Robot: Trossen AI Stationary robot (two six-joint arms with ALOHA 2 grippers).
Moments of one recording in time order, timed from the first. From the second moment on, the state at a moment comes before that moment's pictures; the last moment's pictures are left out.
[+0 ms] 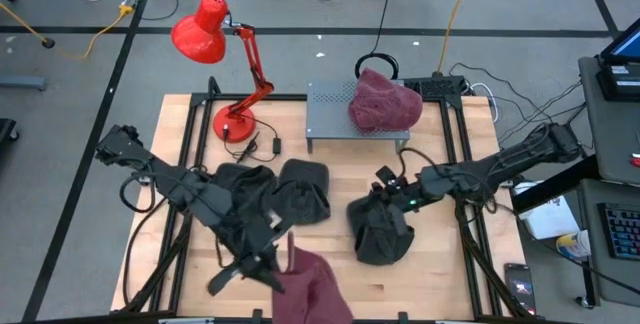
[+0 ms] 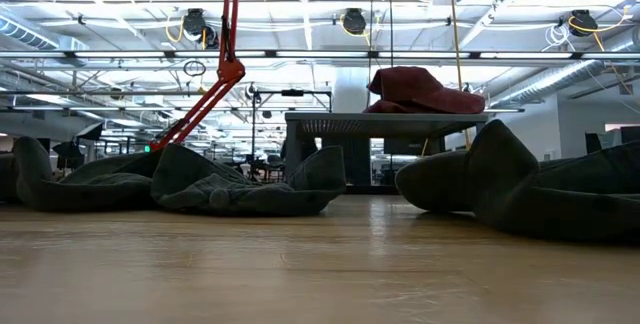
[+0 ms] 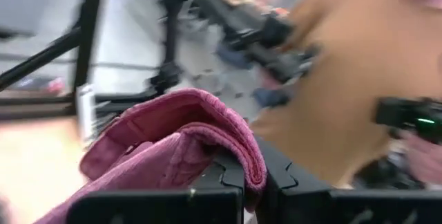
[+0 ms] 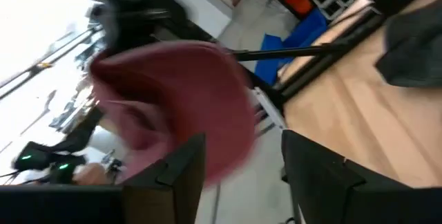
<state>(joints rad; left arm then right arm) -0.53 1.47 1.53 -0.15 0.28 -0.39 0.34 1.19 0.88 0.26 0.00 0.97</state>
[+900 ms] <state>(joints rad) -0.44 1.46 1.53 0.25 0.55 0.00 0.30 1.50 0.88 0.86 -0.24 1.38</state>
